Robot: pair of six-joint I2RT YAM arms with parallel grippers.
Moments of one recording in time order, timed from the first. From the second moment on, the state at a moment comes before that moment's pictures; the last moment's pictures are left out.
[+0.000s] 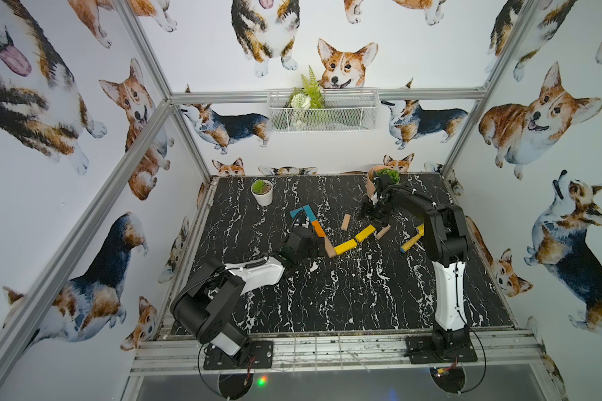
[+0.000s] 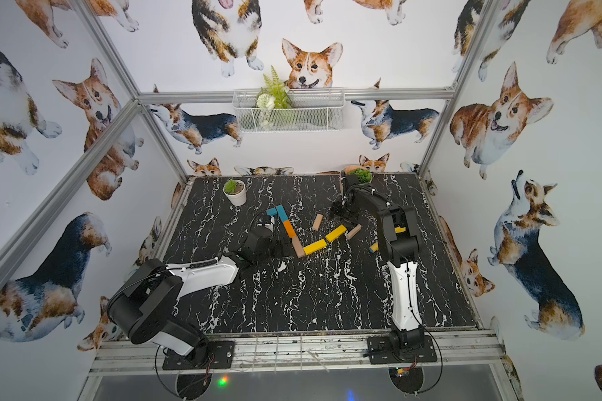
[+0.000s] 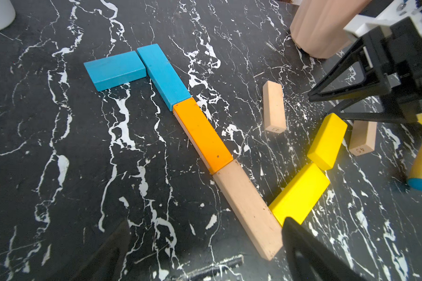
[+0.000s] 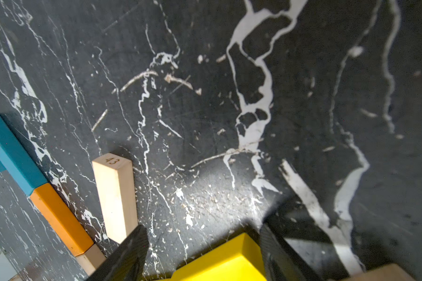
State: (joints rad) left arm -0.67 1.56 0.69 0.22 -0.19 -0.48; right arm 0.30 2.21 1.73 -0.80 -0.28 0.52
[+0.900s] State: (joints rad) left arm -0.67 1.56 0.69 0.22 -0.19 -0.48; right arm 0.31 2.12 1.56 -0.64 -0.31 0.58
